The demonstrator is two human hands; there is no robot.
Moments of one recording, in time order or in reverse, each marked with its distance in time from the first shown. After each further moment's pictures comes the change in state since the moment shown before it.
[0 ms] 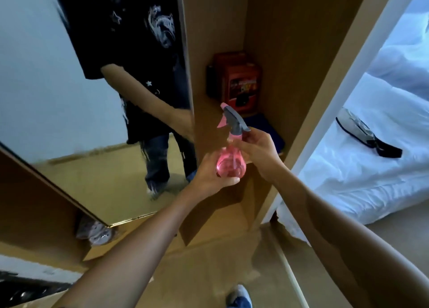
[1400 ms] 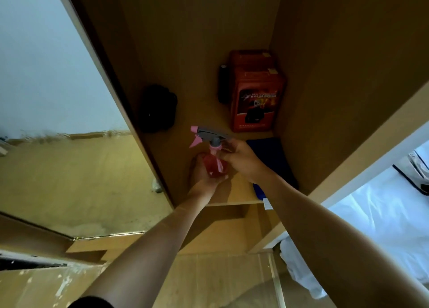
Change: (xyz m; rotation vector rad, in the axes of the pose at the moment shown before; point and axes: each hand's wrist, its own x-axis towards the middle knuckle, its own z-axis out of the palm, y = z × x) left_hand 0.150 -0.047 0.051 -0.154 0.470 -0.433; right_hand 0.184 0.082 0.003 0.137 -0.496 0.146
